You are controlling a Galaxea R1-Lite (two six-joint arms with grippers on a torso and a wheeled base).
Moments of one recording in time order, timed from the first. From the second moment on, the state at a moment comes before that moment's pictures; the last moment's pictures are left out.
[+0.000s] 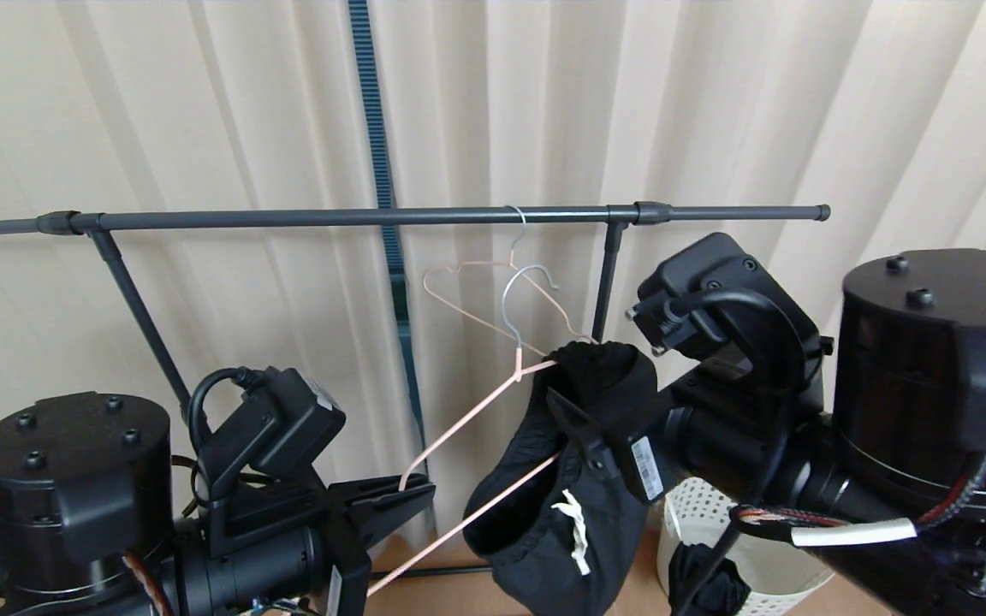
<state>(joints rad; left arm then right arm) -0.71 1.44 -0.40 -0.71 -0.15 0.04 1.00 1.55 -0.87 -0.36 -0.57 -0.08</state>
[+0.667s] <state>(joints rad) -0.71 1.40 -0.22 -0.96 -0.21 0.06 0.50 1.45 -1.19 0.36 0.41 -0.68</state>
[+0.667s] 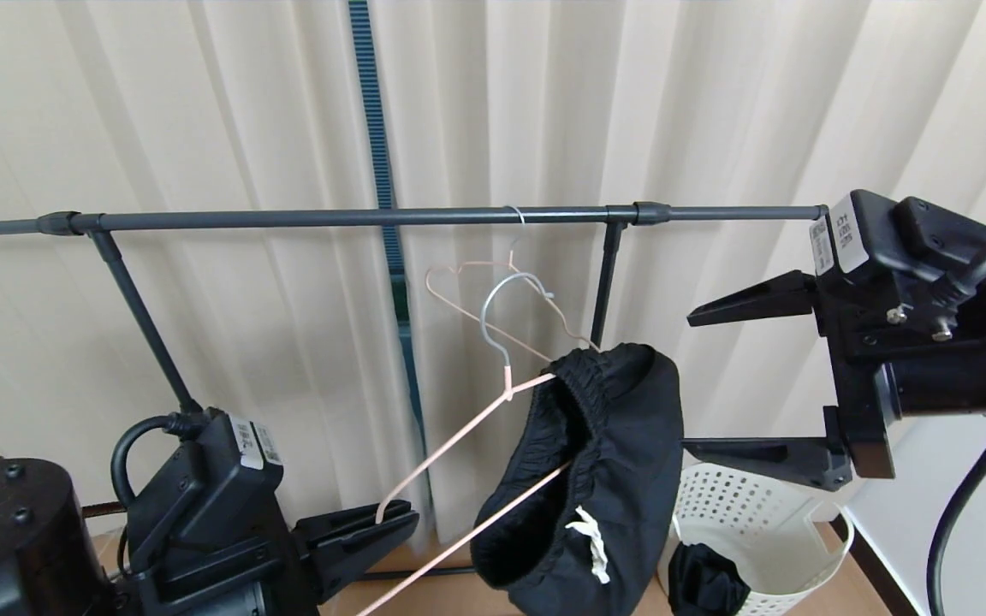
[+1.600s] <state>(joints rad) -0.75 1.39 -0.11 -1.09 -0.27 0.10 0.39 1.78 -1.55 0.78 0.60 -0.93</state>
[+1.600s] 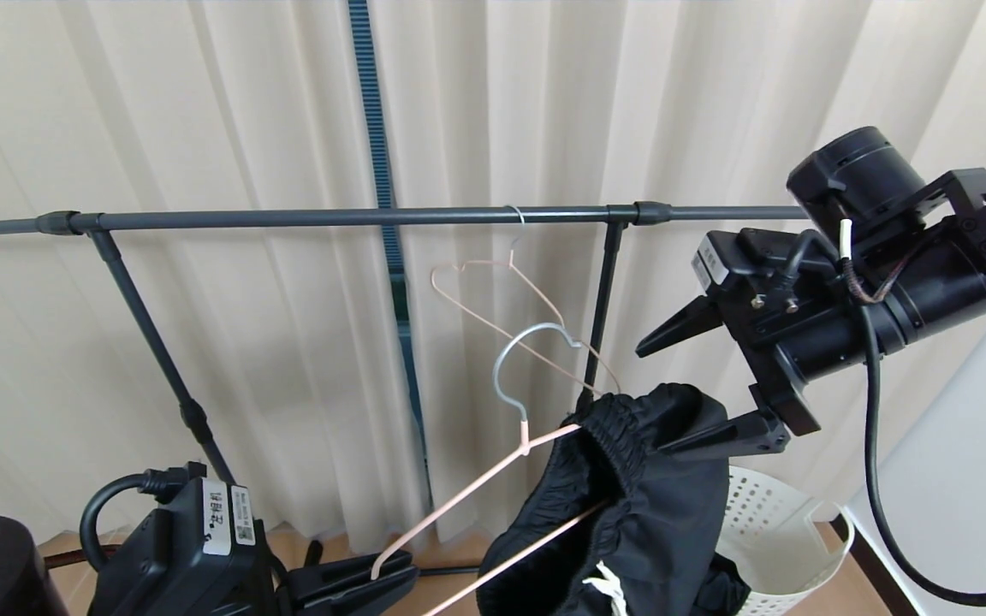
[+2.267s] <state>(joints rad) -0.75 1.39 -0.11 -1.09 -0.27 0.10 0.50 1.85 -1.61 0.77 0.60 -0.91</state>
